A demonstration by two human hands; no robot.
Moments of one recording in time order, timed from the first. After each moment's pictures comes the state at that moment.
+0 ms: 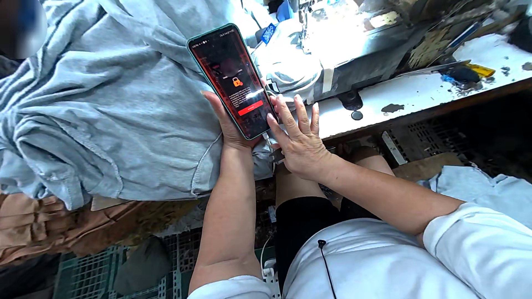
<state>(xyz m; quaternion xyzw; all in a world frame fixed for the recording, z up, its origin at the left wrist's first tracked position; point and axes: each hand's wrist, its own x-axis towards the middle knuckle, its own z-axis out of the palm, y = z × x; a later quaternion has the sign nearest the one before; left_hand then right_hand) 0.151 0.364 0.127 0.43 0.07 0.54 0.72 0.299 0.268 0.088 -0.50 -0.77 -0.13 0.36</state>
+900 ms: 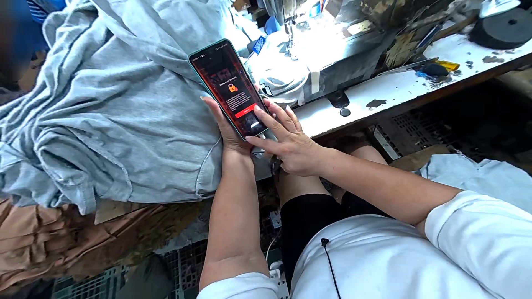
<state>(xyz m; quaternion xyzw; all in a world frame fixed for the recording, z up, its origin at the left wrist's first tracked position) 0.152 0.357 0.132 0.43 0.10 0.57 0.69 0.305 0.262 0.110 -0.39 -0.84 -0.01 0.38</state>
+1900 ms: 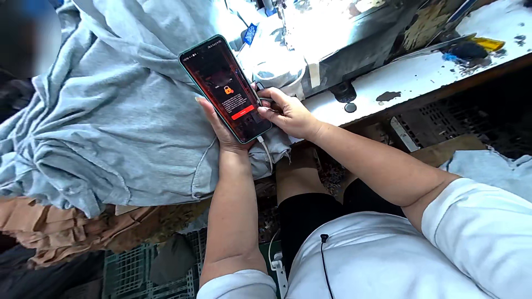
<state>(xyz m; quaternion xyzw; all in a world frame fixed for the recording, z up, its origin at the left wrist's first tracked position) 0.151 0.365 0.125 0.47 0.13 0.54 0.69 0.329 0.338 0.106 -0.31 -0.69 0.37 0.54</state>
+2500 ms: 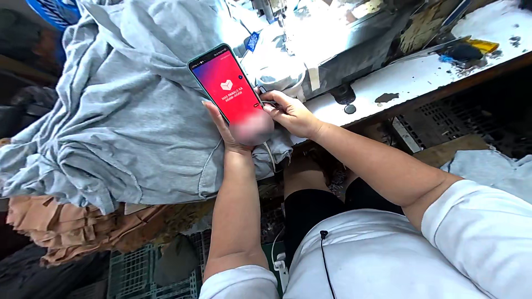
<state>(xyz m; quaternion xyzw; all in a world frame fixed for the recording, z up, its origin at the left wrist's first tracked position) 0.154 0.360 0.127 0.43 0.11 0.55 0.71 0.332 0.338 0.107 -0.29 -0.68 0.41 0.54</state>
